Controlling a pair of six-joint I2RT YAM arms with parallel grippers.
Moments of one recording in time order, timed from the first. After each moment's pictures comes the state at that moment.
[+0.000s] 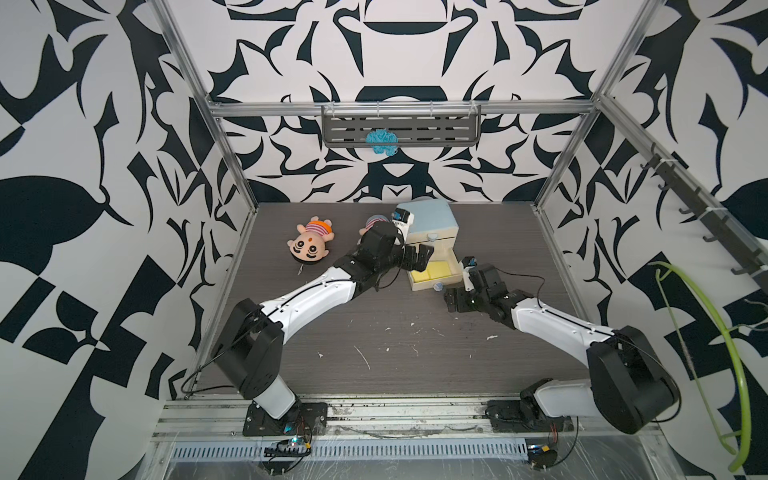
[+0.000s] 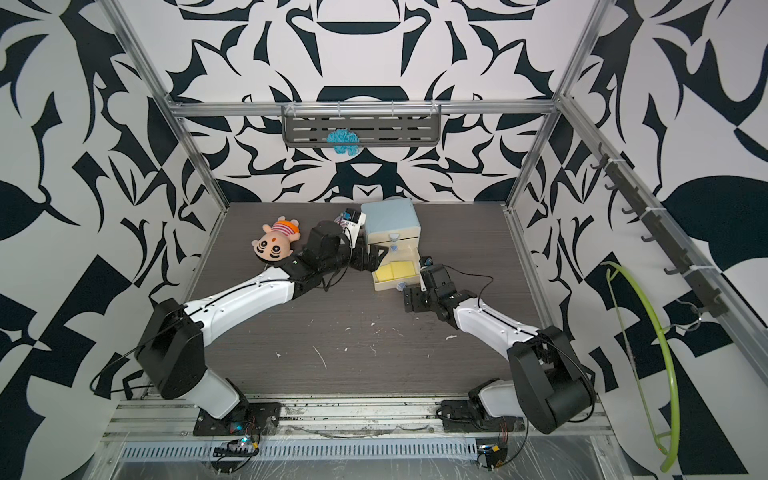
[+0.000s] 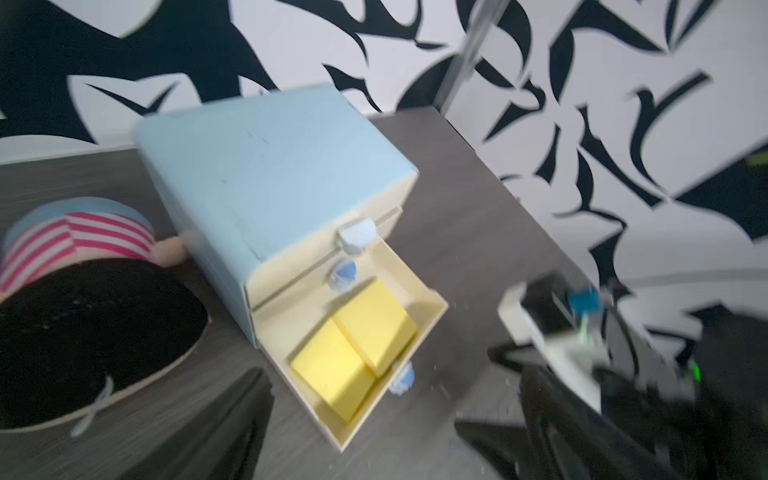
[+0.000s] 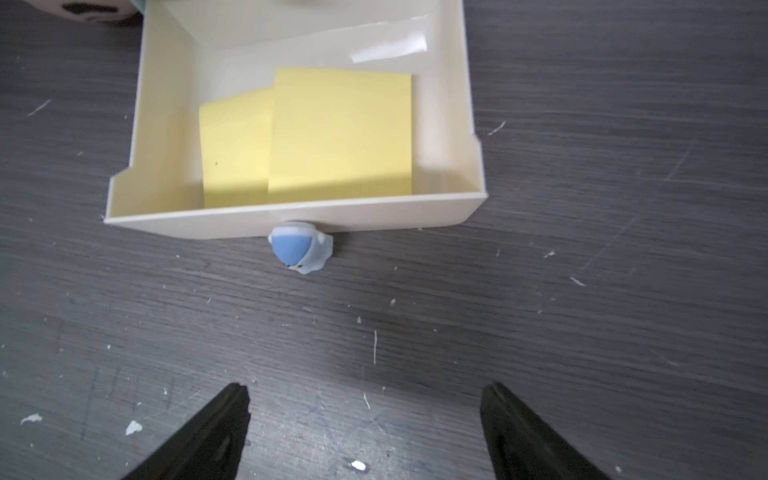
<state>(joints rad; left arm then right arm) -0.74 1.65 1.29 -0.06 0.04 -0.39 0.42 1.35 0.64 -0.18 -0.03 0.28</state>
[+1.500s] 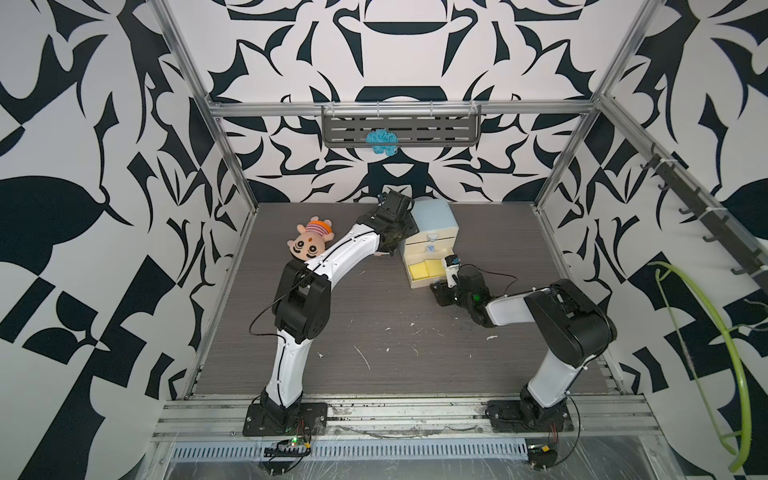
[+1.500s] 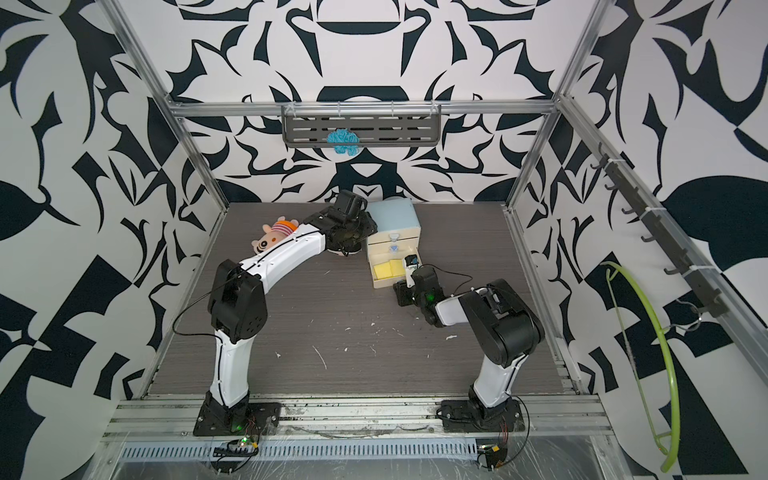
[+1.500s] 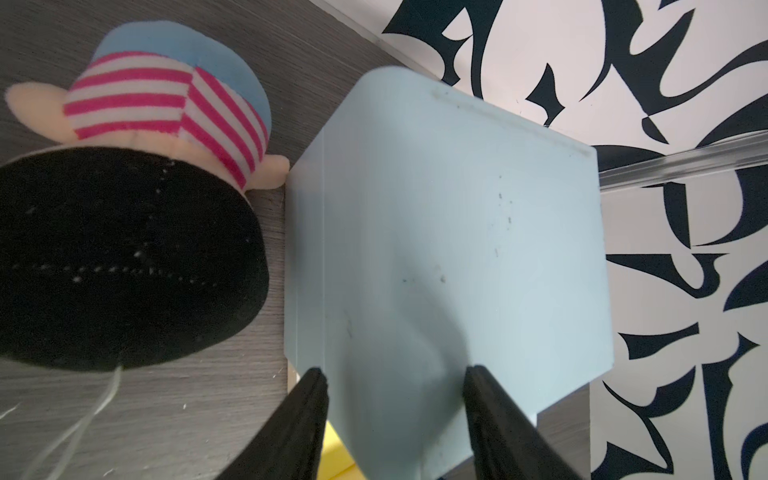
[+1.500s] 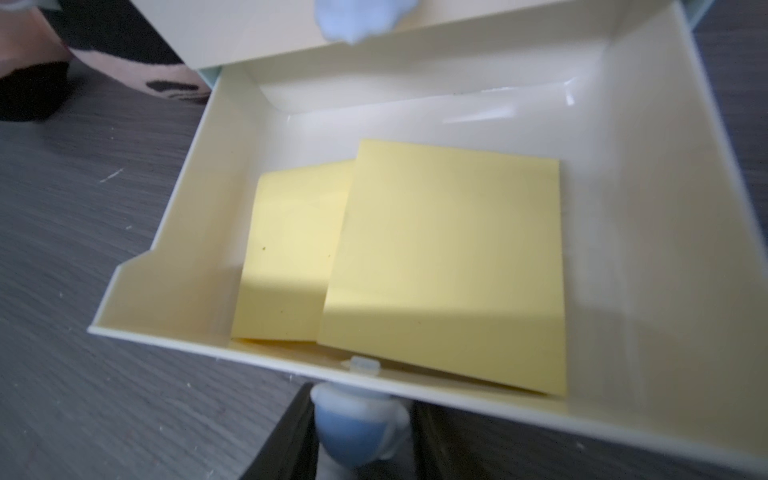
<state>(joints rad) -0.63 2.09 1.86 -0.52 -0.02 -0.89 0.42 1.76 0.61 0.51 -0.13 0.27</state>
